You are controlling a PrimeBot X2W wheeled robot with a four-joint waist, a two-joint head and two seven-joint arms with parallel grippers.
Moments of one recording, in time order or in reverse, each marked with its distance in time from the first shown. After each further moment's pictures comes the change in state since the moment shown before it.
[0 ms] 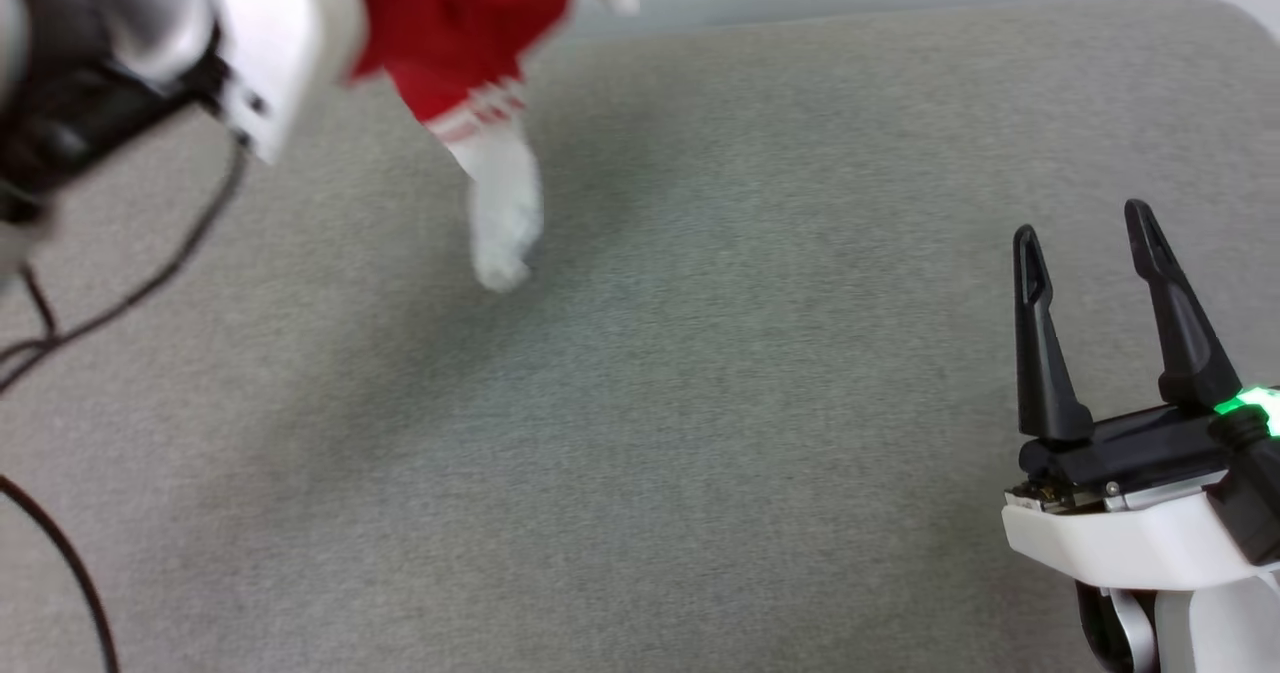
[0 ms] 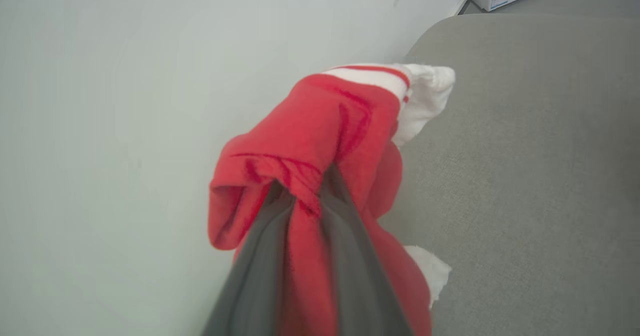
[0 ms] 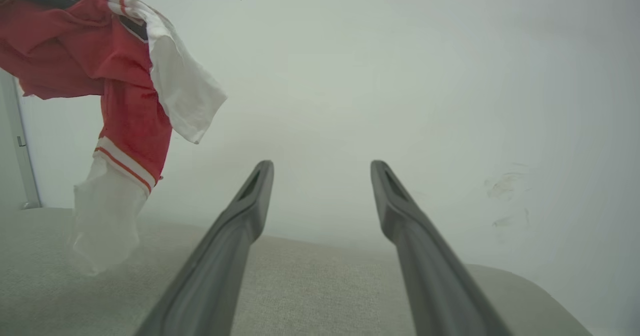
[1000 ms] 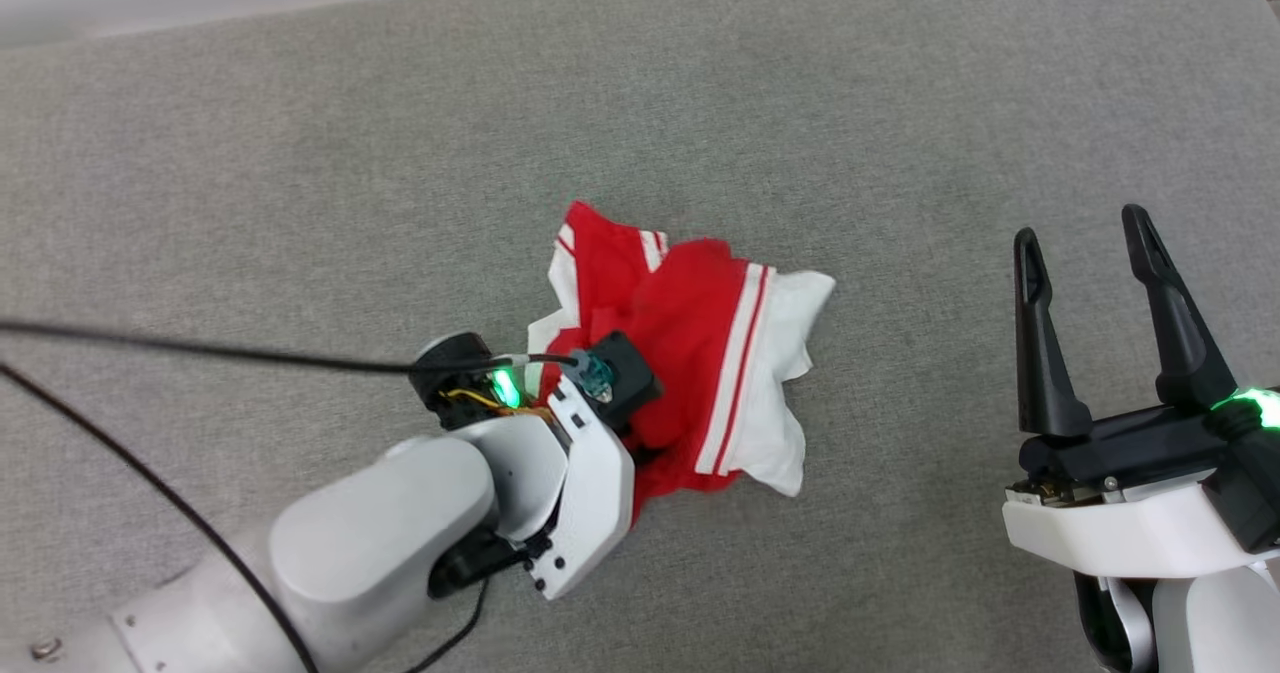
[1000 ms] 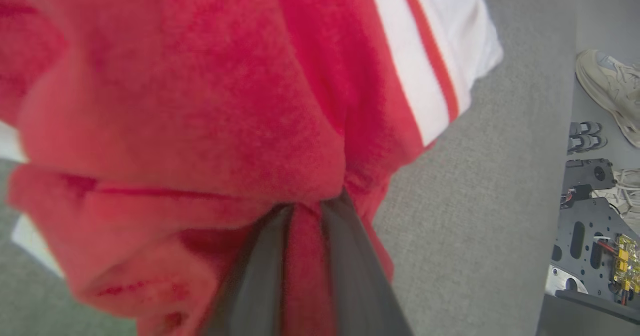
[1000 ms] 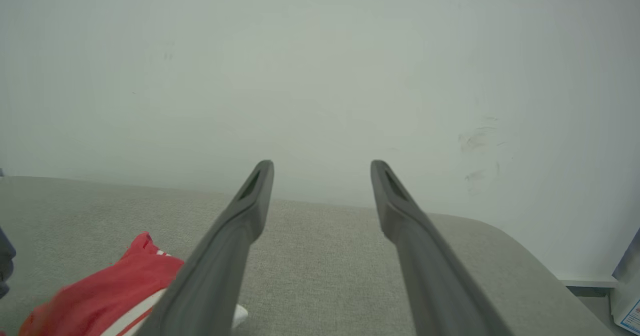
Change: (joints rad) left arm 0.515 -0.284 -0.327 0.247 0.064 0.005 -0.200; right arm -0.006 0.001 -0.010 0.034 0.009 0.000 0.000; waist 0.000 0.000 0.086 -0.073
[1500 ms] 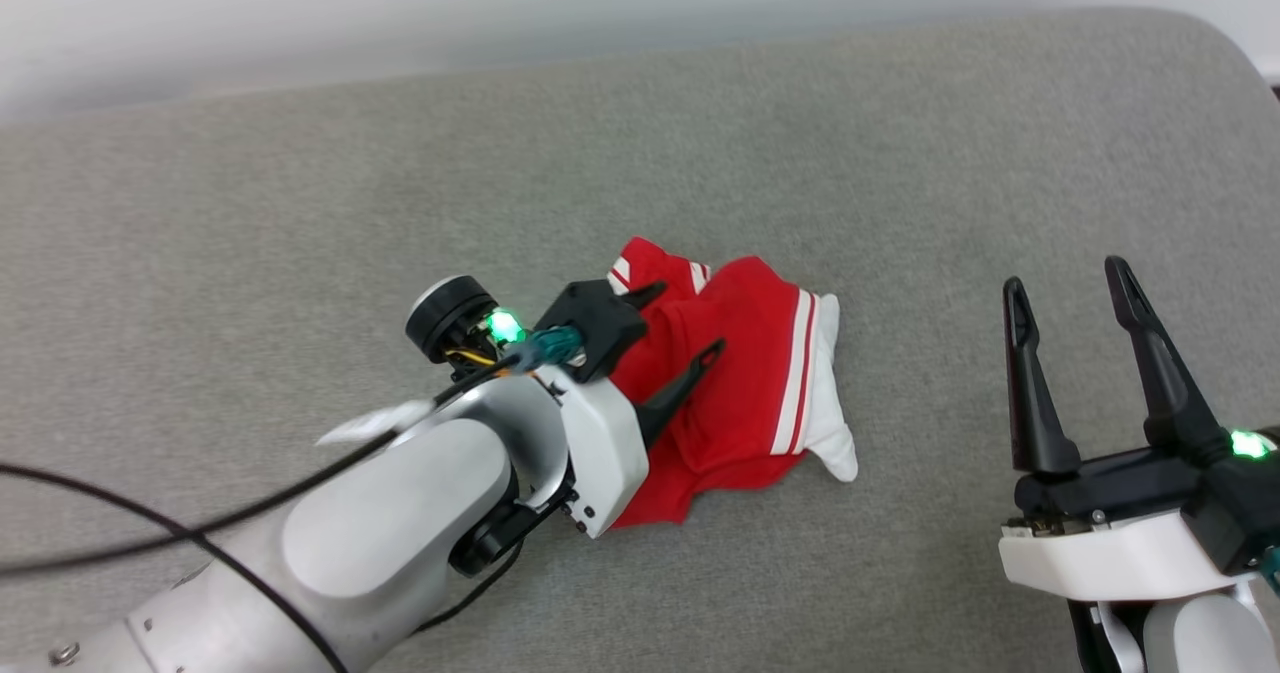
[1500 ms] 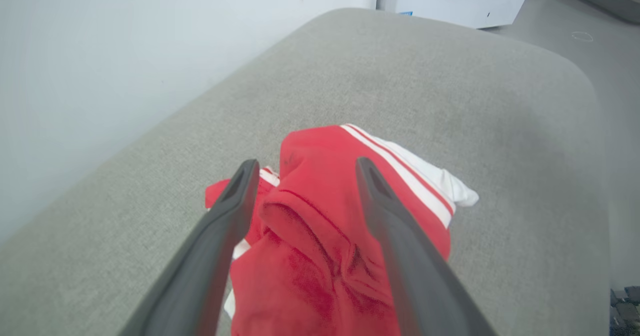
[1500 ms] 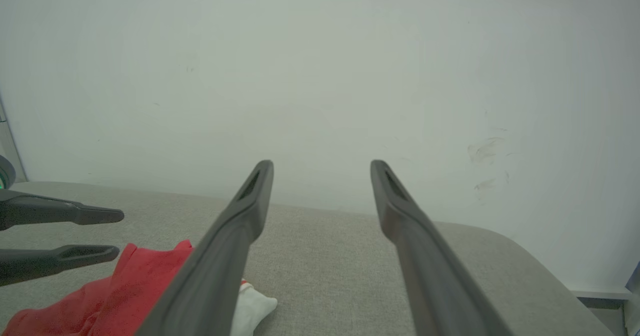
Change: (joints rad) left arm 0.032 -0.067 0.108 0.023 0.087 0.134 -0.366; right arm 0.051 0.000 -0.010 0.037 -0.016 0.000 0.000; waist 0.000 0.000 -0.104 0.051
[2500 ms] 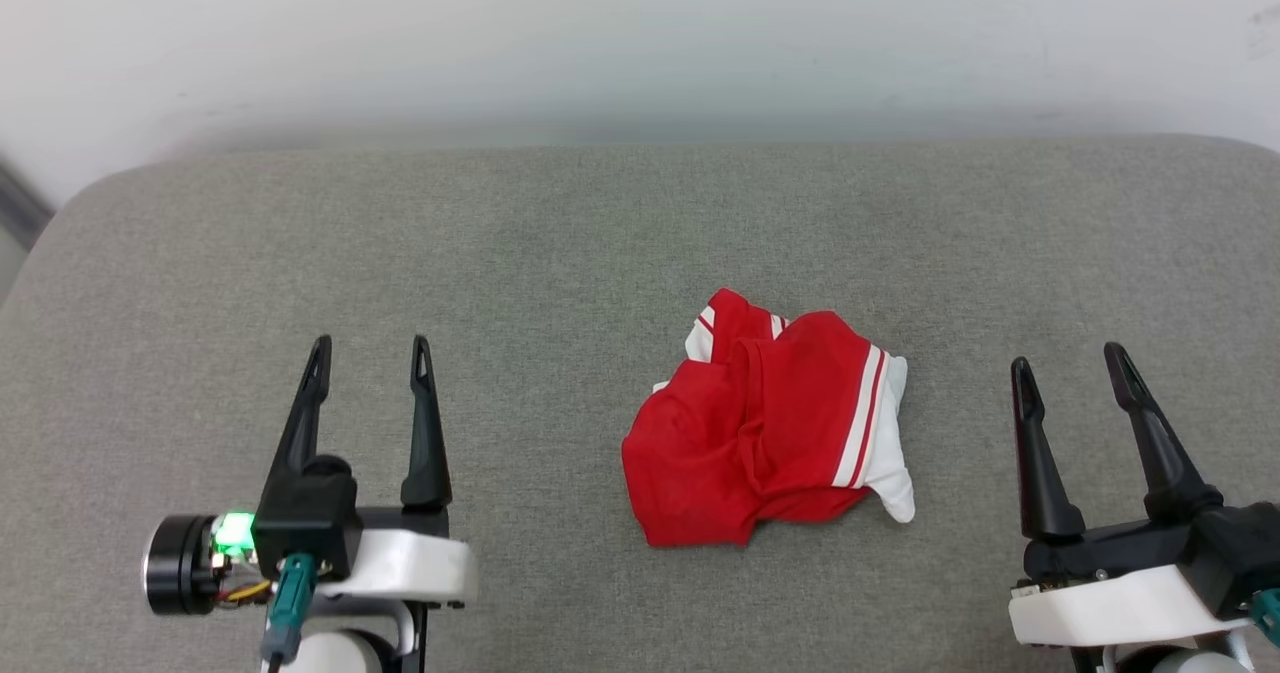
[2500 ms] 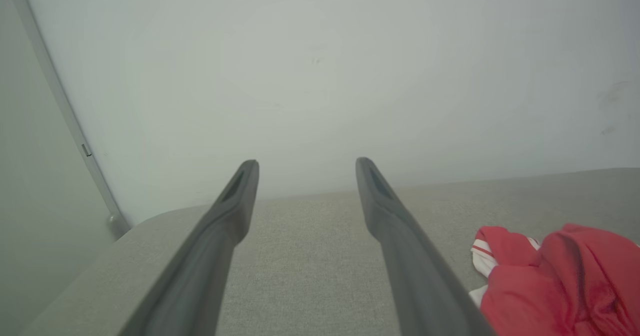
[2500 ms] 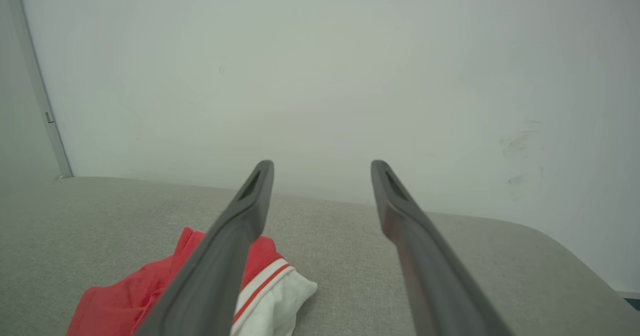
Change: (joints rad) left arm 0.672 -0.032 0.653 -0.334 0.382 0.520 -0.268; right arm 0.101 0.000 -0.033 0.049 0.012 0.000 0.000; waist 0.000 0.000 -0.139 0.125
